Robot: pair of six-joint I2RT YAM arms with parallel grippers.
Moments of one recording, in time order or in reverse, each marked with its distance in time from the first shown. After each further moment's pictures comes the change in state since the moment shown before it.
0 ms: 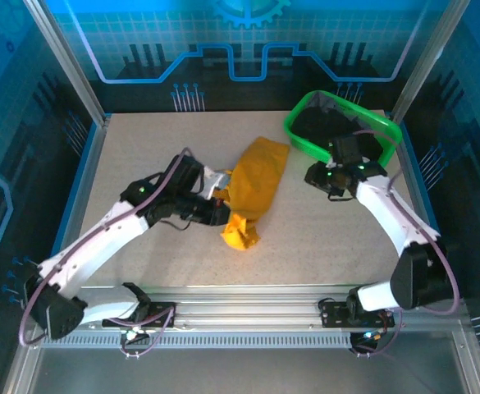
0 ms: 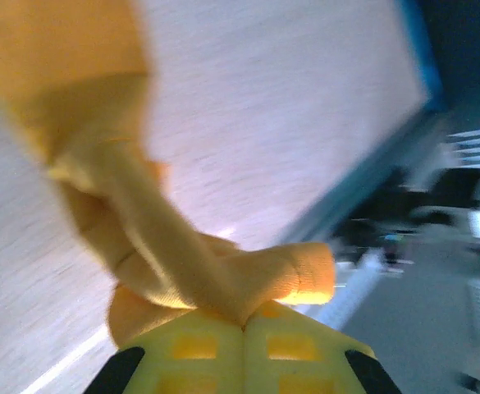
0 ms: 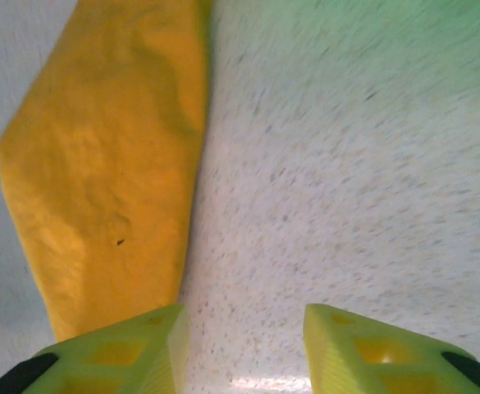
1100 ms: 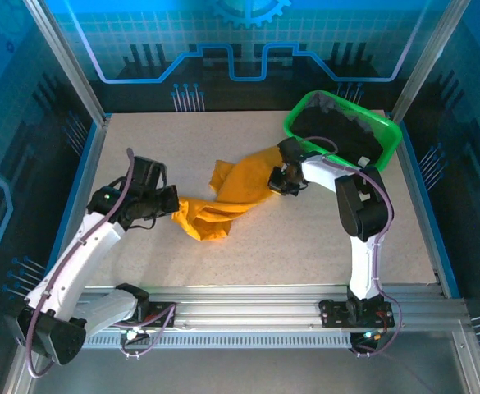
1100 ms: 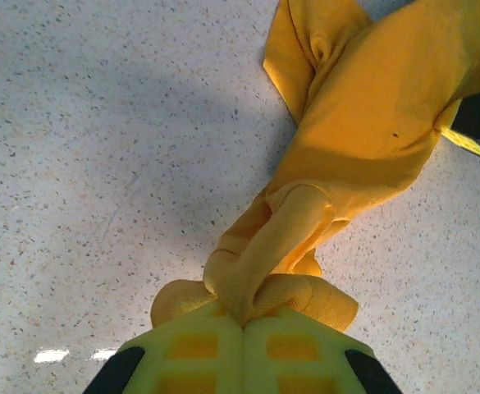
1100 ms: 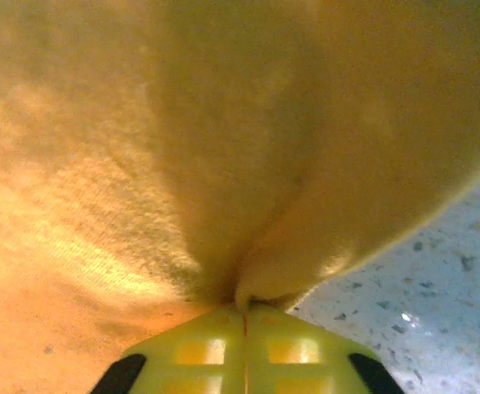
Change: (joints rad) left arm 0.291 -0.121 -0.046 -0.082 -0.377 -0.142; right arm 0.130 0.619 0.271 0.161 -0.084 0.134
